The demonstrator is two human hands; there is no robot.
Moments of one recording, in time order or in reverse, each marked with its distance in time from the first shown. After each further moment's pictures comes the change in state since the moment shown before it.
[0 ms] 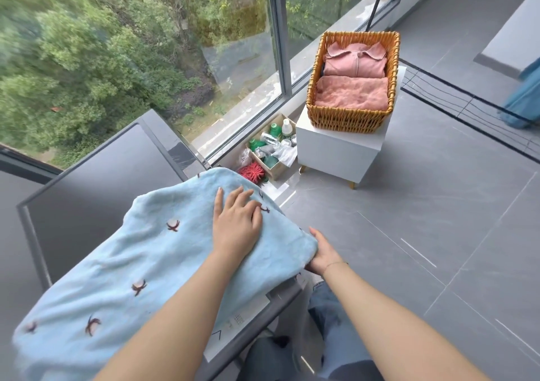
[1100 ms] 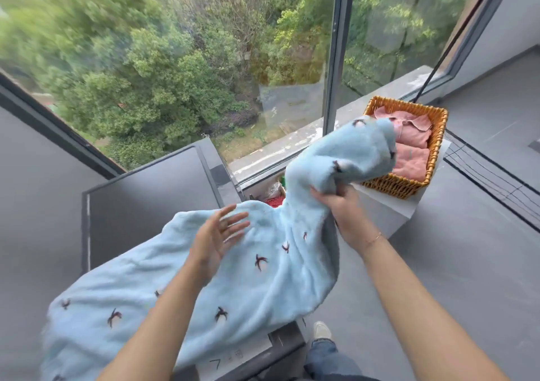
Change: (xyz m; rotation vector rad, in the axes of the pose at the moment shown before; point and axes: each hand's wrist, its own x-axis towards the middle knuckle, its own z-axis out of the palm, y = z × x) left_hand -0.007 -0.041 -0.105 -1.713 0.030 -0.652; right_hand -0.142 -0.080 0.159 -0.766 -0.540 -0.851
